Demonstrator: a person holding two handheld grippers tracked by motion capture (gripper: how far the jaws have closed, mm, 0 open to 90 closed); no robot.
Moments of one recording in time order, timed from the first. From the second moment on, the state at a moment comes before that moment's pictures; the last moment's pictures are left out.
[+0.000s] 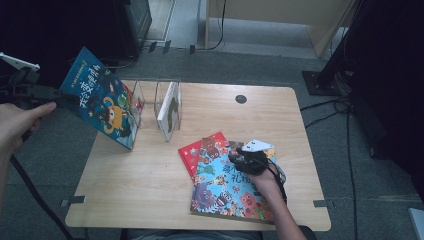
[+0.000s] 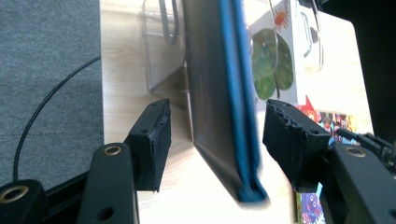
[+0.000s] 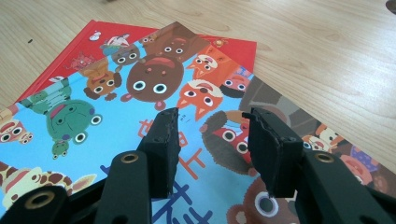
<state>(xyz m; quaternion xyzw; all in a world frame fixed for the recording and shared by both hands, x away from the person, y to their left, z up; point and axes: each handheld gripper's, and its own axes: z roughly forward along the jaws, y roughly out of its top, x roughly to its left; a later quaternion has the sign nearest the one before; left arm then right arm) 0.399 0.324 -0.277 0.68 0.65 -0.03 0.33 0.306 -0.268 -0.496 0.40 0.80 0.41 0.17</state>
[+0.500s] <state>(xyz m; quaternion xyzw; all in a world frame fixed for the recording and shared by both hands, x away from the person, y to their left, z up) 0.337 0.300 -0.294 0.70 0.63 -0.02 0.34 0.317 -0.280 -0.490 0.42 0.80 0.41 0.16</state>
